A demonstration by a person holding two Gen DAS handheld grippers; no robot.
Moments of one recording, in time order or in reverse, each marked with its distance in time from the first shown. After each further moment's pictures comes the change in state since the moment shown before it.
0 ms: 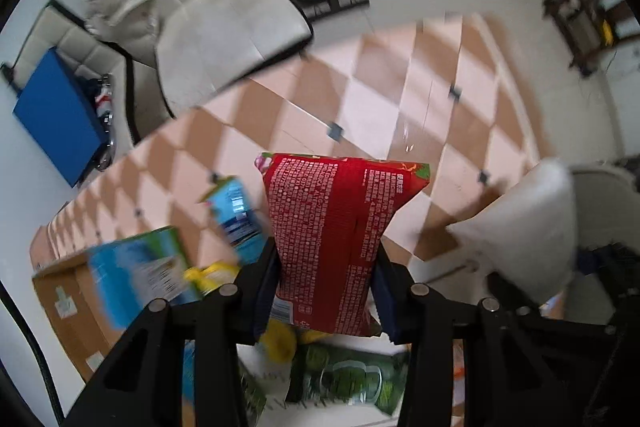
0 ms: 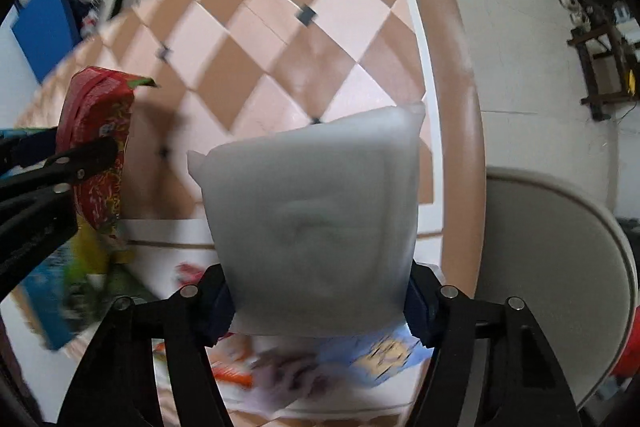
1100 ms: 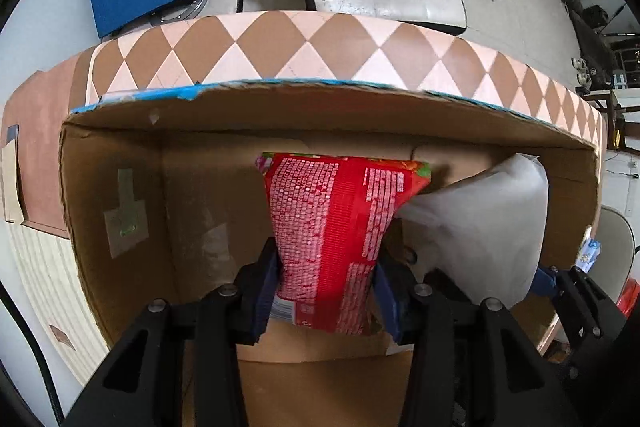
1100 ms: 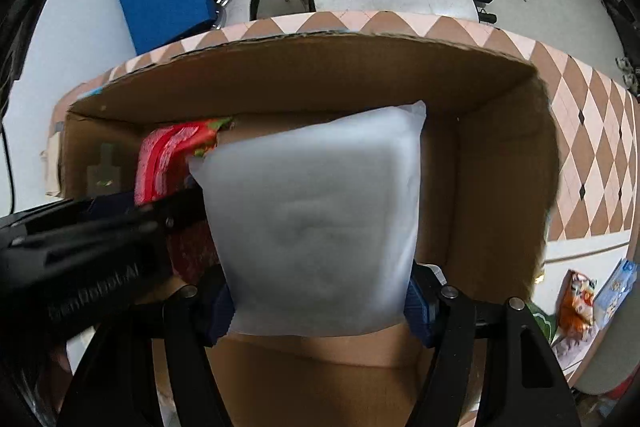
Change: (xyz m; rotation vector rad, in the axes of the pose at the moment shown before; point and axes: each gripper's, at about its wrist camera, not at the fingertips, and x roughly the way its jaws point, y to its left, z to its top) left arm 0.054 0.320 -0.123 -0.349 0.151 -0.188; right arm 0.053 0.484 0.010 -0.185 -0.005 0.051
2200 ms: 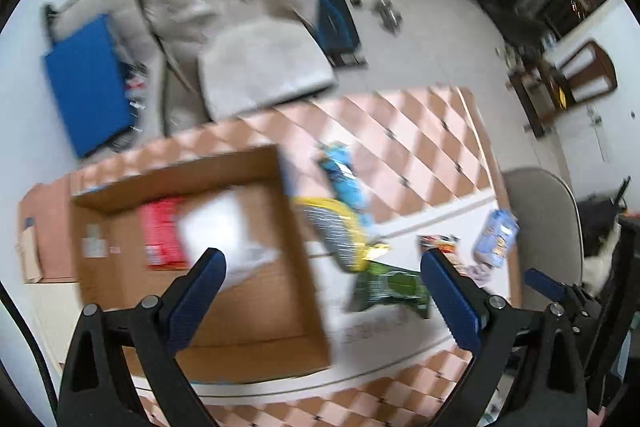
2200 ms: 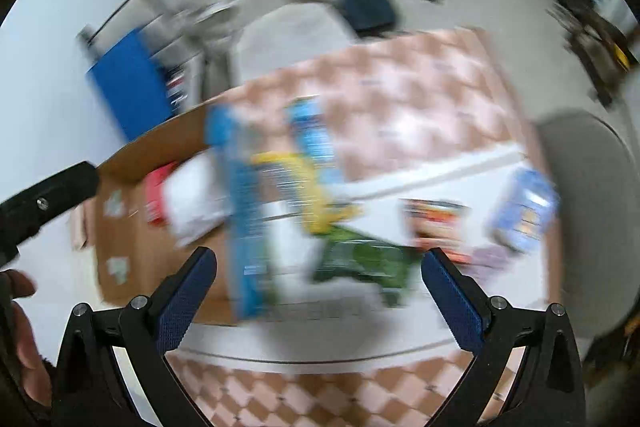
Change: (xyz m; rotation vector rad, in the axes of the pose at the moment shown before) left arm -0.115 -0.219 -0.069 0.283 -0.255 -0.038; right arm -0.158 -0.281 -0.147 0.343 -0.254 0.023
